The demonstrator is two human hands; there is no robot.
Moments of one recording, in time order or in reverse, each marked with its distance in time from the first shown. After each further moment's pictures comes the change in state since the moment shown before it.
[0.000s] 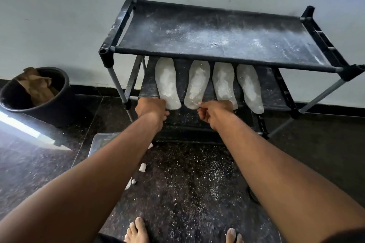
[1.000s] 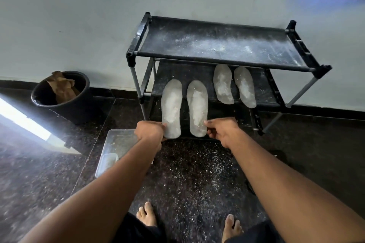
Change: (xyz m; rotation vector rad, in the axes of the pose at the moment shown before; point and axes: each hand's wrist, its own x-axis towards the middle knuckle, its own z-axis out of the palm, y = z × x) left_hand -0.069 -0.060 -0.067 0.033 0.091 -0.120; right_hand -0.072 0.056 -0.055 -0.187 -0.096 -0.063
